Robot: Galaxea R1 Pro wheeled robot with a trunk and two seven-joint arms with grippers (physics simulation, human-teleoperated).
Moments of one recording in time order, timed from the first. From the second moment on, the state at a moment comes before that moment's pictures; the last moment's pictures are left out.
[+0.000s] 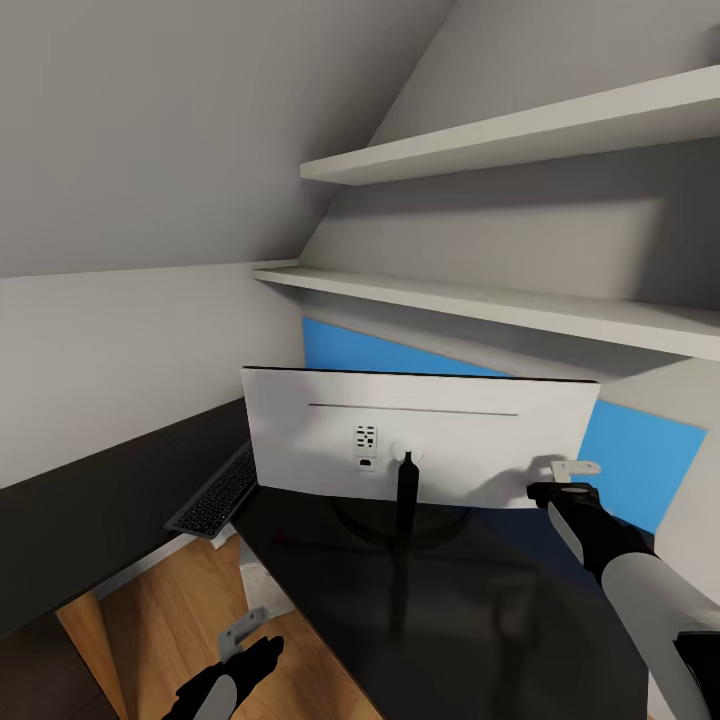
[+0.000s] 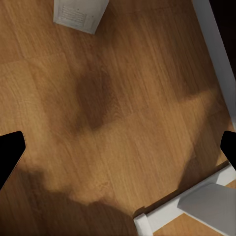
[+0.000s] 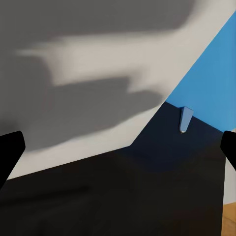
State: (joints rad) left arm -0.24 -0.01 -0.18 -0.87 0.76 0.29 0.34; right arm -0.87 -0.24 0.07 -0.45 -0.05 0.30 -0.21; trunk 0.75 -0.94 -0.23
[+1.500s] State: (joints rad) left arm -0.10 0.07 -0.18 -0.79 0.76 0.27 0.33; right arm -0.85 -0.21 0.07 -0.45 -0.05 0.30 -0.22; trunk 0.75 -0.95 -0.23
